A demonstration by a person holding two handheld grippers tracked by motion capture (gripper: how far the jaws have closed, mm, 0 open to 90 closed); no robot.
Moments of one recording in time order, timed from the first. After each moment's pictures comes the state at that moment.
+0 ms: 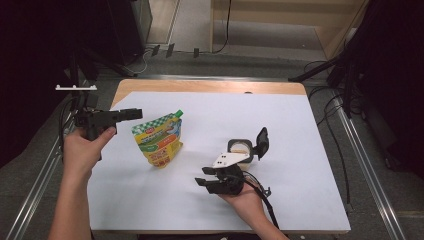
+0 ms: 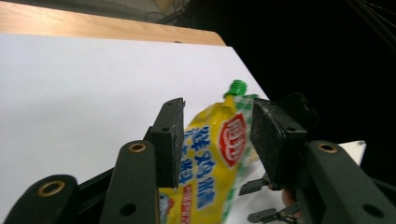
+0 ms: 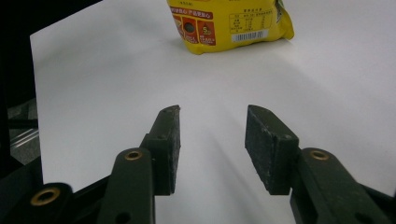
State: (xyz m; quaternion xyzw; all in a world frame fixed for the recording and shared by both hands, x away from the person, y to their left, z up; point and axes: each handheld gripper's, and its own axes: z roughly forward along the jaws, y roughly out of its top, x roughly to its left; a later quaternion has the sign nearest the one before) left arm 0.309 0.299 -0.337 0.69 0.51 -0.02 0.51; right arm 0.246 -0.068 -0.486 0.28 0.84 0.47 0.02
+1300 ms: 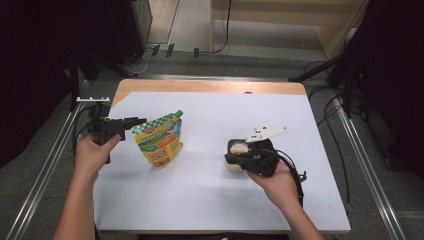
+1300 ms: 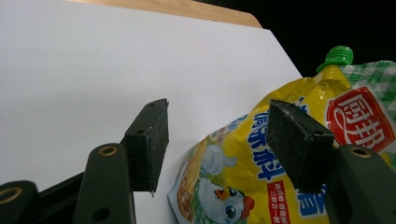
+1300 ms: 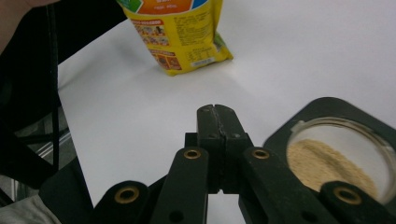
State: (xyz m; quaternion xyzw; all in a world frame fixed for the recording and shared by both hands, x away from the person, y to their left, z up) left arm 0.330 0.301 -0.396 0.70 0.53 -0.01 0.48; right arm 0.268 -0.139 -0.413 0.33 0.83 0.46 -0.01
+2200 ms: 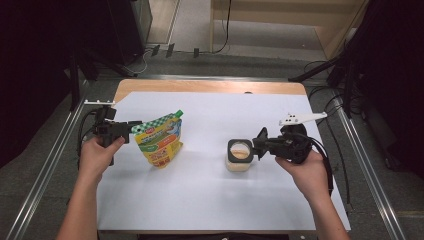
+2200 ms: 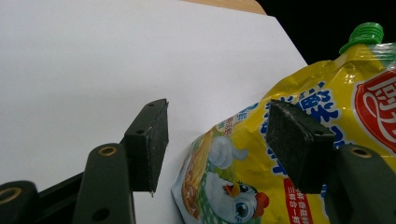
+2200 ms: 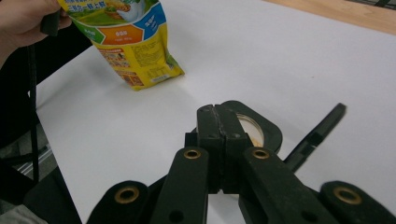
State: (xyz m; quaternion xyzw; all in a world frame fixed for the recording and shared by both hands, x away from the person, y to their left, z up) left arm 0.334 0.296 -0.409 0.71 0.53 -0.02 0.47; right arm 0.281 -0.201 -0.374 0.37 0.81 0.46 0.03
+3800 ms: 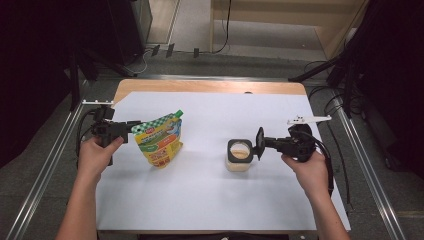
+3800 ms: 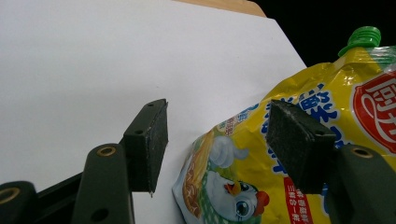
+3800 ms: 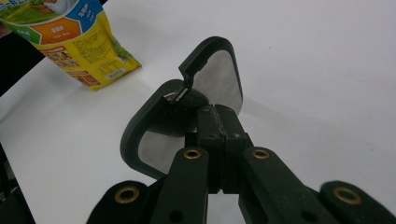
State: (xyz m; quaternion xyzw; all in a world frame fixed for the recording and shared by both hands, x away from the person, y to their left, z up) left arm 0.333 0.300 -0.408 0.70 0.53 -0.02 0.47; right arm 0.302 -0.228 -0.412 0.44 0.78 0.45 0.03
